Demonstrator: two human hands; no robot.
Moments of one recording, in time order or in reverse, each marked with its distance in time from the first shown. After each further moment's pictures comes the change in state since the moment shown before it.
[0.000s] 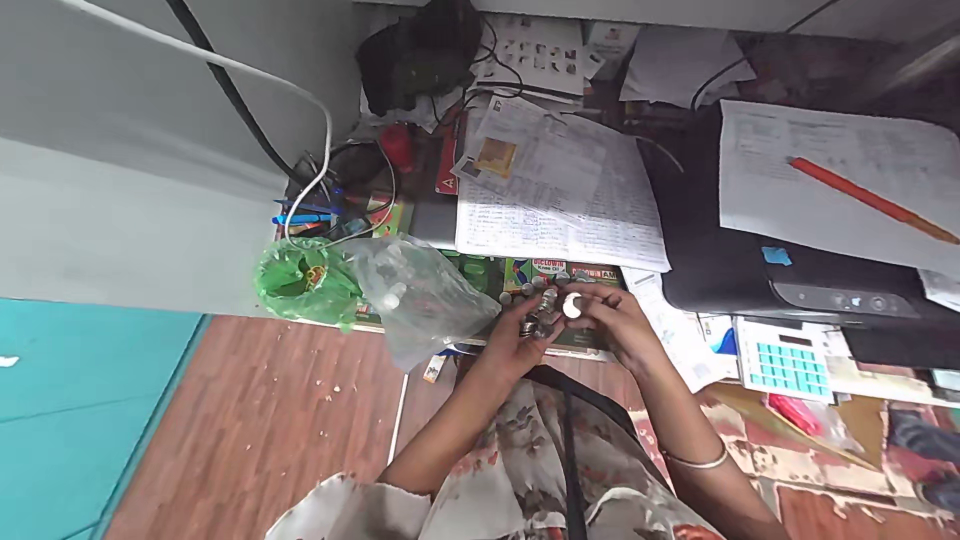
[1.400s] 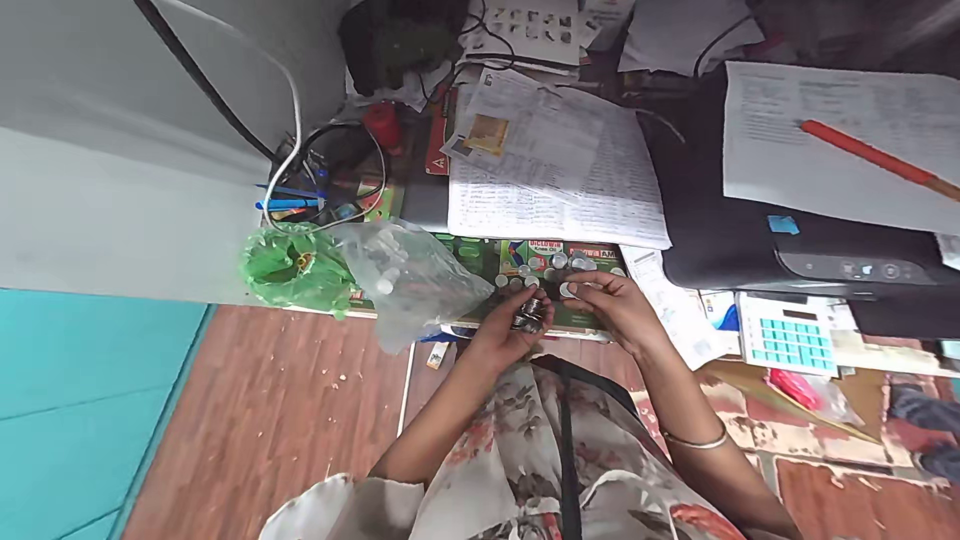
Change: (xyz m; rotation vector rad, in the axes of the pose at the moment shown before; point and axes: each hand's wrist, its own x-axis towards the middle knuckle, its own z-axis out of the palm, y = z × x) left_hand -0.003 0.003 -0.021 0.091 -0.094 -0.064; right_hand -0.003 0.016 -0.012 -0.048 0.016 -0.006
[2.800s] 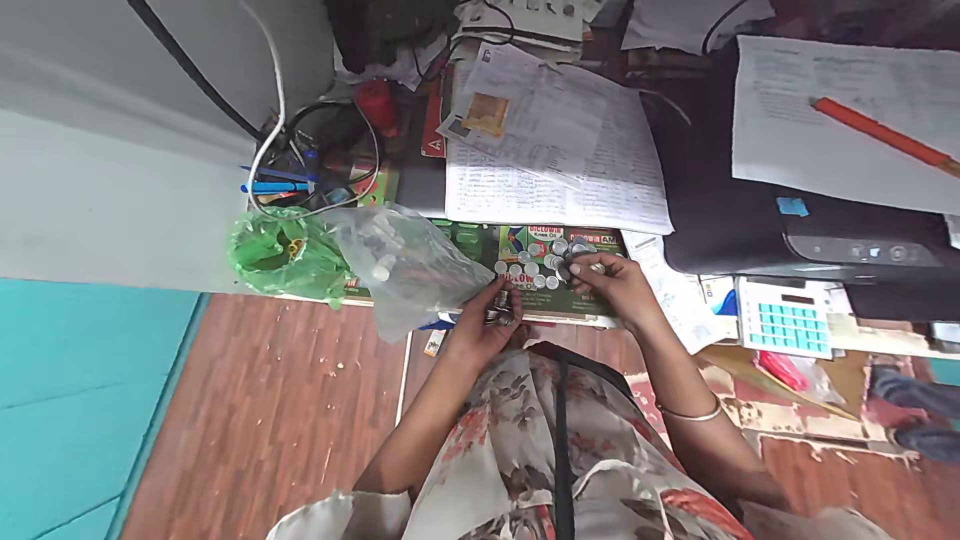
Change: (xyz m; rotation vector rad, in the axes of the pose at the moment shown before) left_hand -0.015 0.010 -0.028 -0.109 0.096 0.107; right_hand 0.014 0.020 -0.016 -0.248 0.077 -0.055
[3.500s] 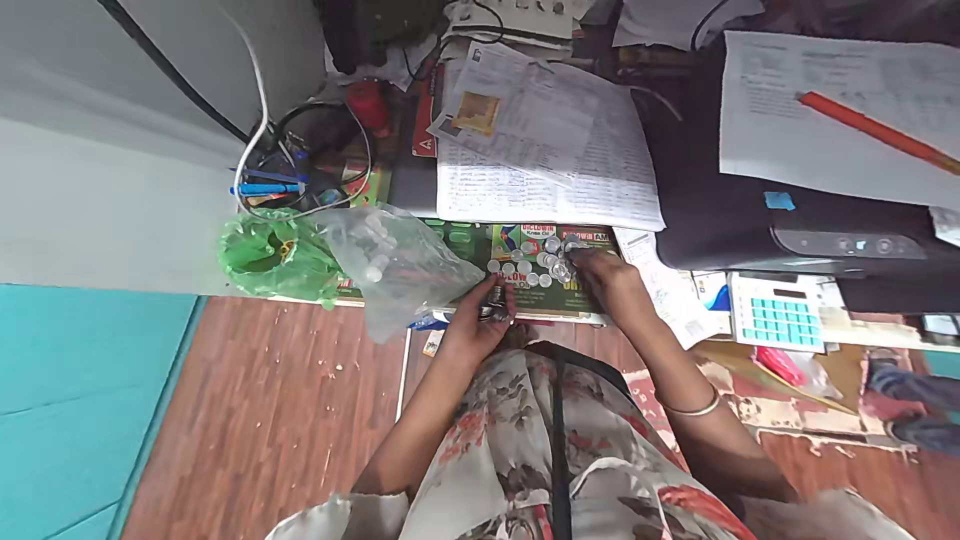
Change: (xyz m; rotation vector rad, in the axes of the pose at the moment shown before) left_hand 0.002 -0.002 0.006 0.023 0.047 0.026; right_hand 0.001 0.016 -0.010 -0.827 0.113 -0.676
